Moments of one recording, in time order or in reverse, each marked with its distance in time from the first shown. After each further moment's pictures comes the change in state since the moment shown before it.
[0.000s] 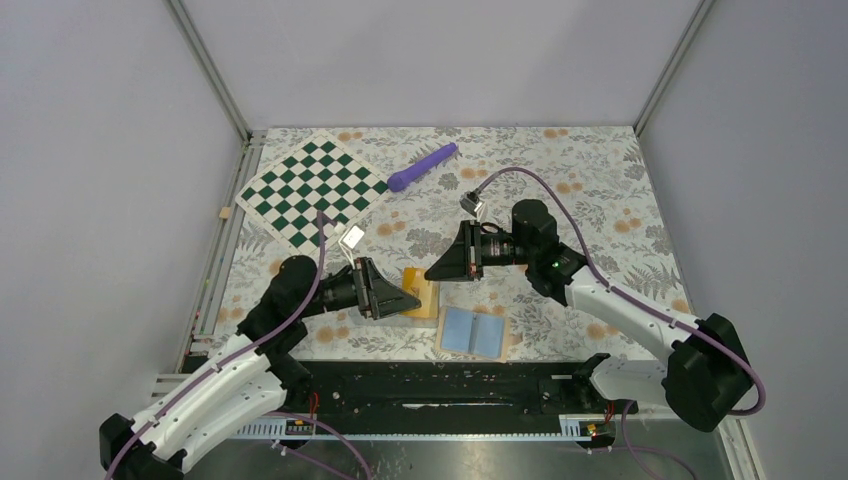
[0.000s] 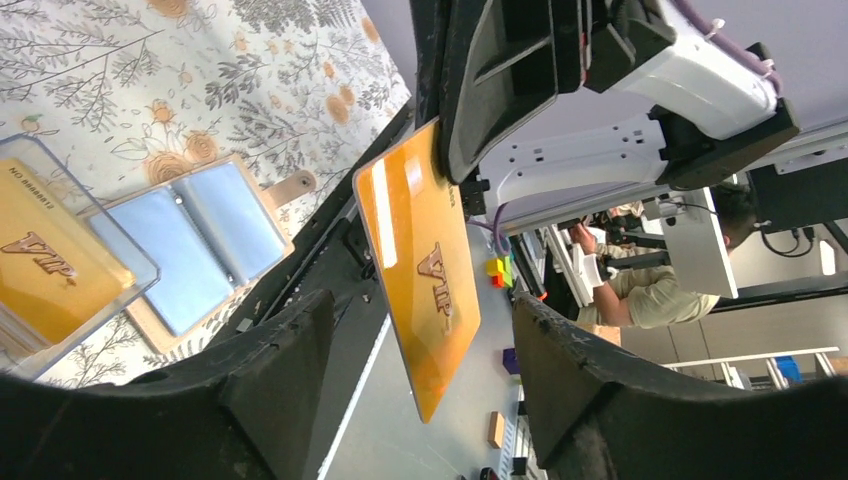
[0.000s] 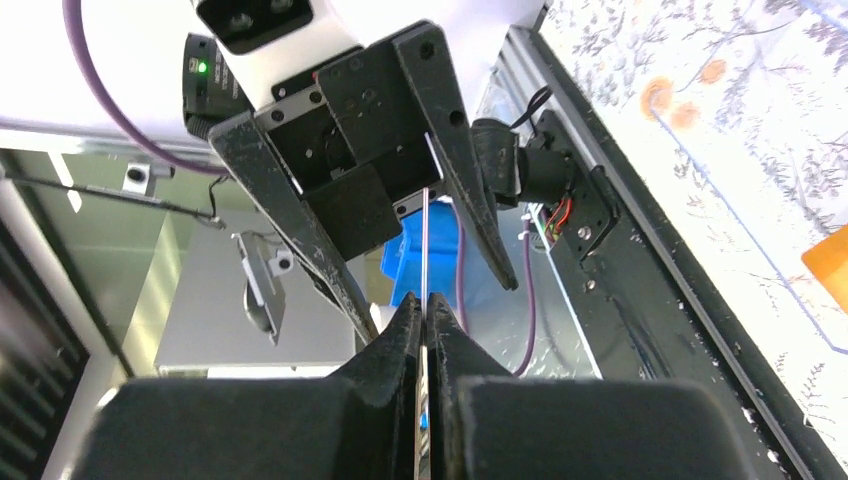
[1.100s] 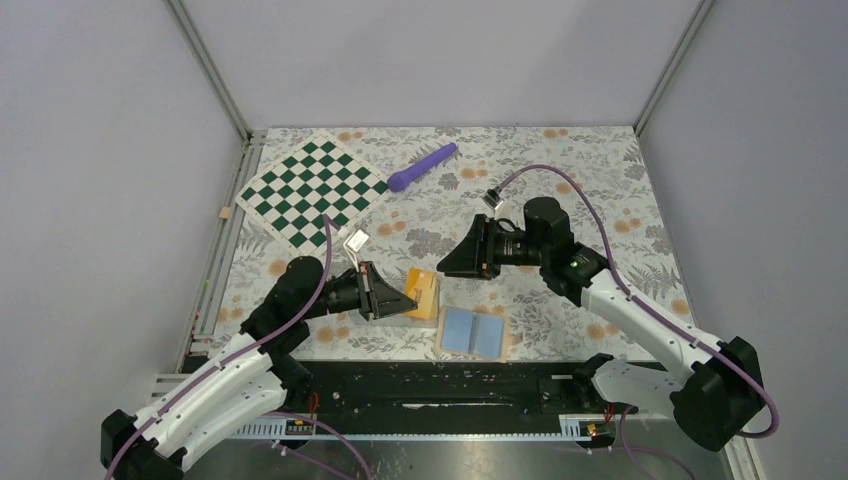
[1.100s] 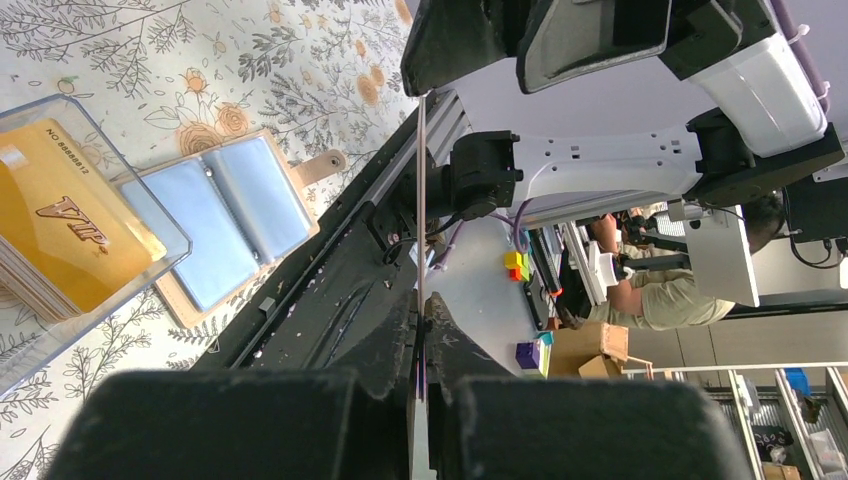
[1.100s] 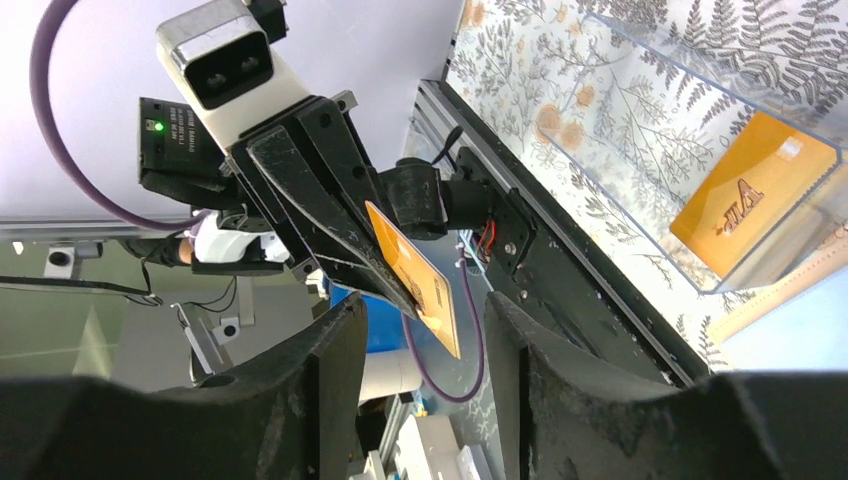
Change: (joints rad) left arm -0.003 0.016 -0.020 -0.047 -0.019 0.019; right arm -0.060 -0.109 0.022 -0.290 0.155 -0.127
